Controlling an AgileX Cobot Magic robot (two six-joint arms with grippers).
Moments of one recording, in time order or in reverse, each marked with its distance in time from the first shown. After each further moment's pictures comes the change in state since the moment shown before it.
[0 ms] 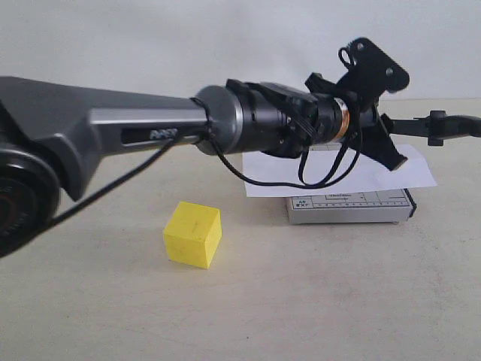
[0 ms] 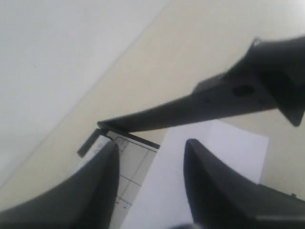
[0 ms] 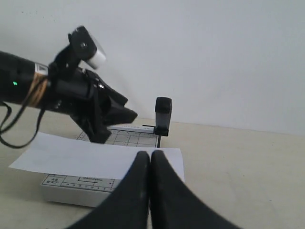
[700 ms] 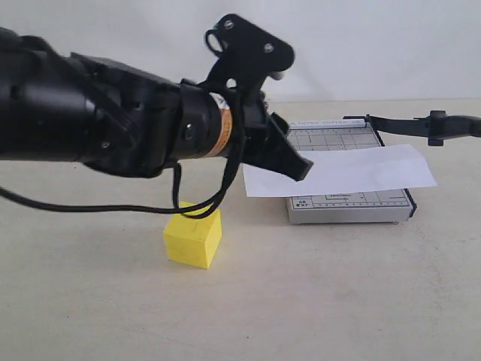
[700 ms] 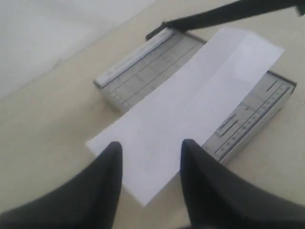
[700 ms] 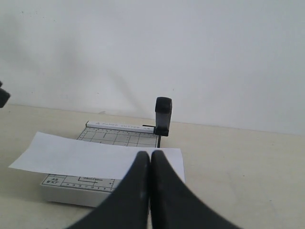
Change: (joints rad) left arm -0.003 -0.597 0.743 -0.099 0.227 -0.167; right arm 0.000 0.000 0.000 0.002 0.000 0.000
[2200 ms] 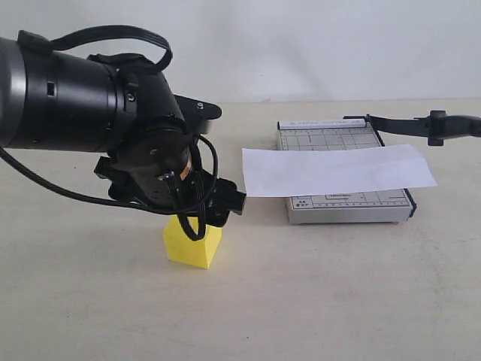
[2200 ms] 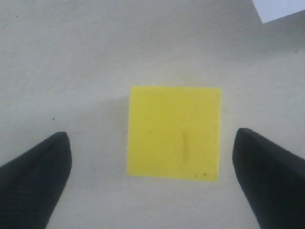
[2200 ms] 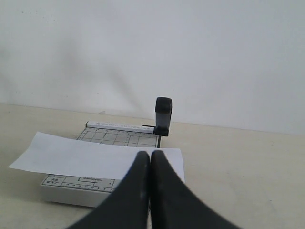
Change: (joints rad) left arm 0.052 0.078 -0.065 -0.894 0.505 0.491; right arm 0.000 0.000 0.000 0.000 0.000 0.000
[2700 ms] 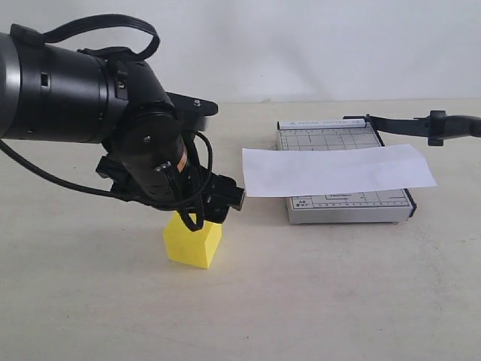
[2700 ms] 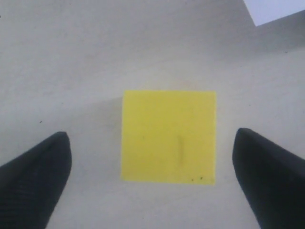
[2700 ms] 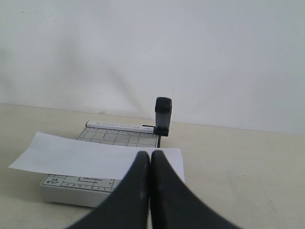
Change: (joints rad) left arm 0.047 0.005 -0.004 -0.099 -0.040 0.105; right arm 0.000 0.000 0.000 0.000 0.000 0.000
